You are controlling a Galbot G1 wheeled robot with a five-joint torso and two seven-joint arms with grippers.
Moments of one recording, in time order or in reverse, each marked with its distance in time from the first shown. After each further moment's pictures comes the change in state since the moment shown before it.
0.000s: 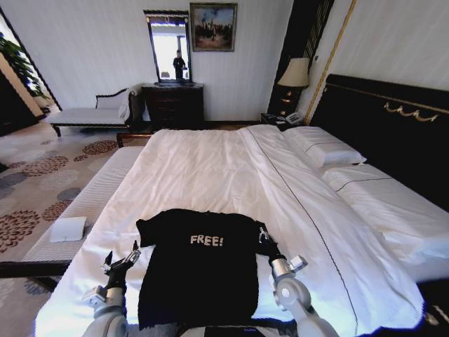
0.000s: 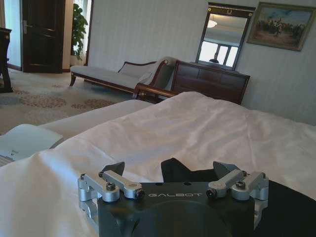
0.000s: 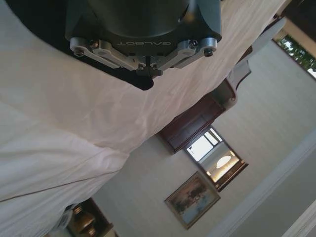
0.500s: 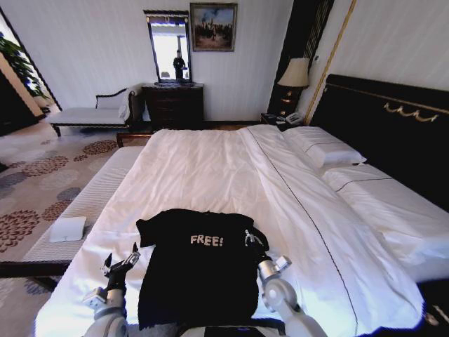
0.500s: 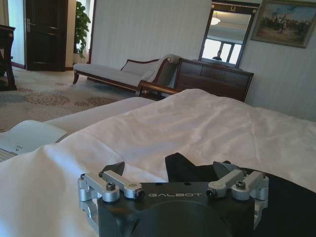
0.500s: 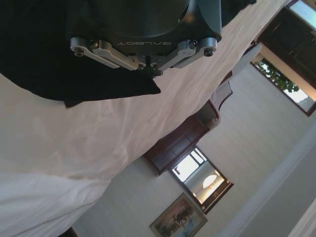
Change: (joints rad) left arm -0.004 -0.007 0.000 0.023 0.007 -0.008 0.000; right arm 0.042 0.033 -0.123 -0.049 -0.037 -0.008 -0.008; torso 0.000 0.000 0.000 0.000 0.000
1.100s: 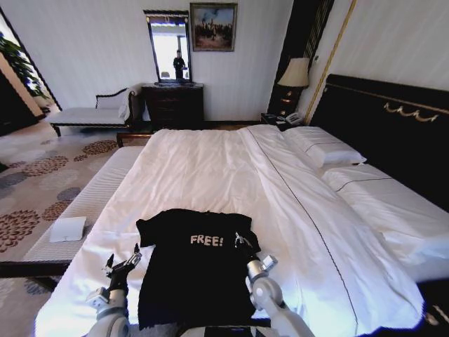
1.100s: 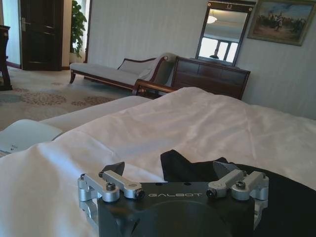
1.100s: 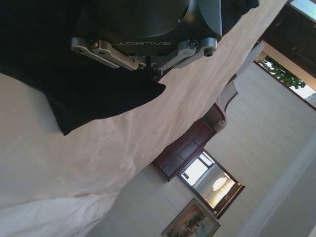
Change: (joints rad) left arm -0.004 -0.001 0.019 0.006 0.018 -0.003 0.000; right arm 0.053 0.065 -0.050 -0.083 0.009 0.020 0.030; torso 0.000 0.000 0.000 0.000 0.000
